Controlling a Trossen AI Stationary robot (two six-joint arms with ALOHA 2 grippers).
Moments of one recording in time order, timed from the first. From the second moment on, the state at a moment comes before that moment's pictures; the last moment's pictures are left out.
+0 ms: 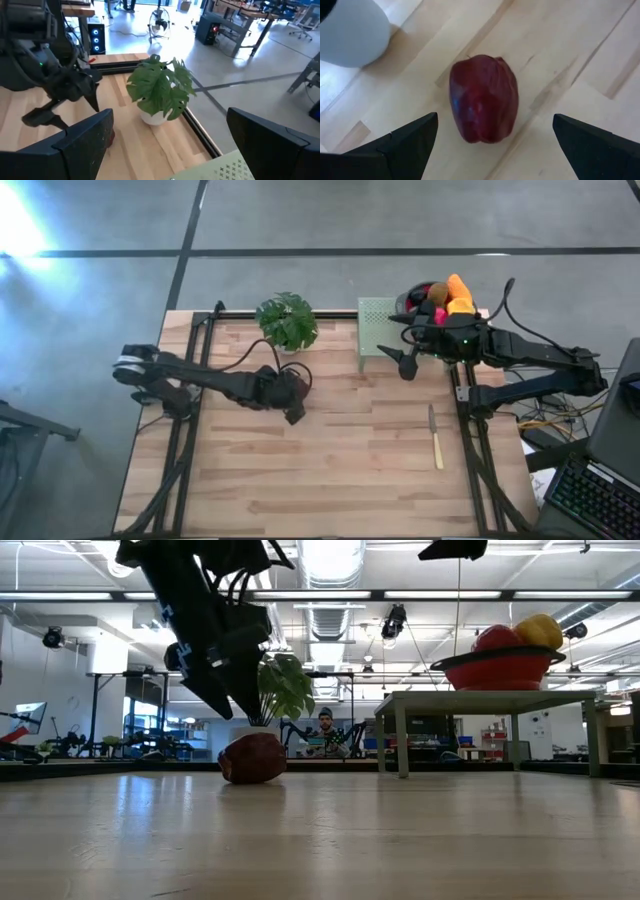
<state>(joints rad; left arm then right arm) -0.09 1.53 1.01 -0.61 -0.44 -0.68 -0.12 0.96 1.07 -0.40 0.30 -0.03</state>
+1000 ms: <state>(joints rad) 0.03 1.70 0.99 -0.47 -0.28 -0.60 -0.12 0.97 1.01 -0.30 0.29 0.00</state>
